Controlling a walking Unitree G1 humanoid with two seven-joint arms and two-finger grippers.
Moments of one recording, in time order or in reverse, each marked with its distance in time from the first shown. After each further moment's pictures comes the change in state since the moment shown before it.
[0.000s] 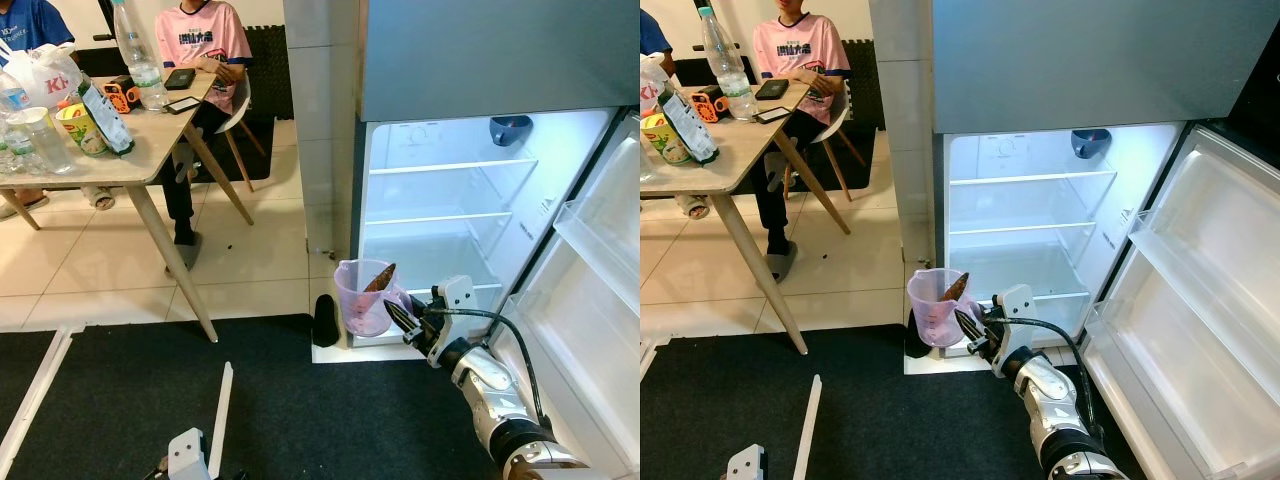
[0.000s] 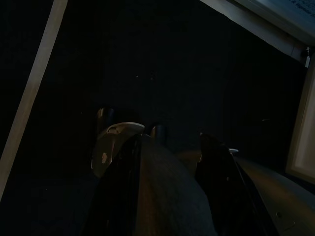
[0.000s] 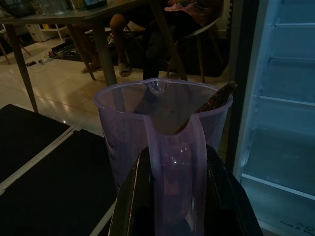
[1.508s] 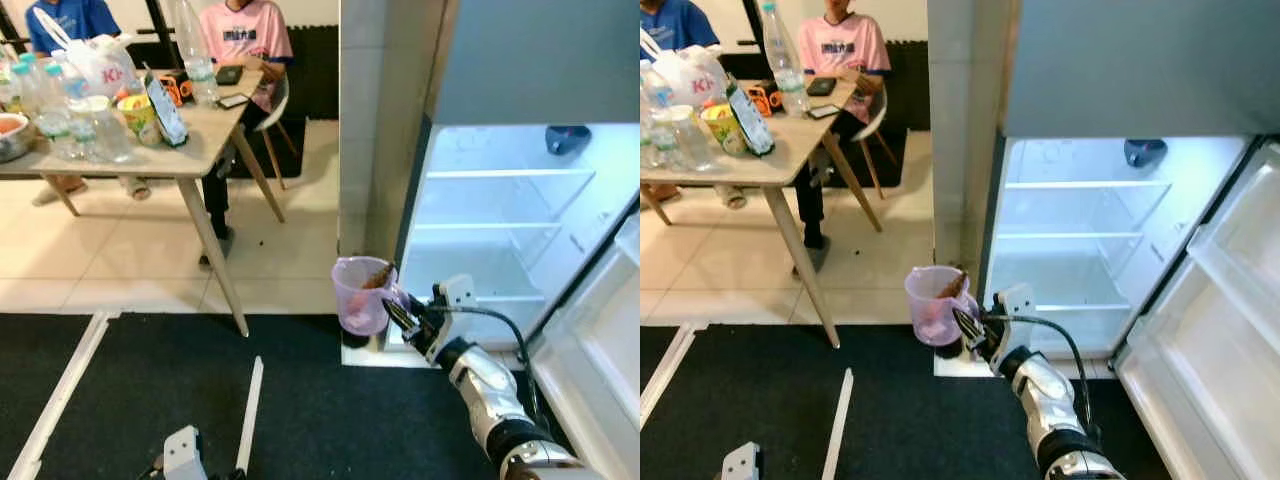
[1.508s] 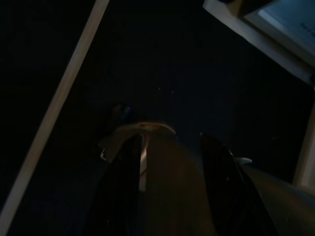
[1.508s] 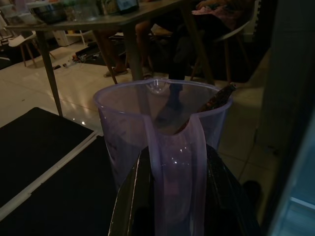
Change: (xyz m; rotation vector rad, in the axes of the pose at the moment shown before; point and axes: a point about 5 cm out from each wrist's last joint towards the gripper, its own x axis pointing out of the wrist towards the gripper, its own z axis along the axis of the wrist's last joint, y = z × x) left arm -0.001 0.003 0.000 -0.002 0.003 0.012; right arm -0.001 -0.002 0.001 0.034 -0.012 -0.004
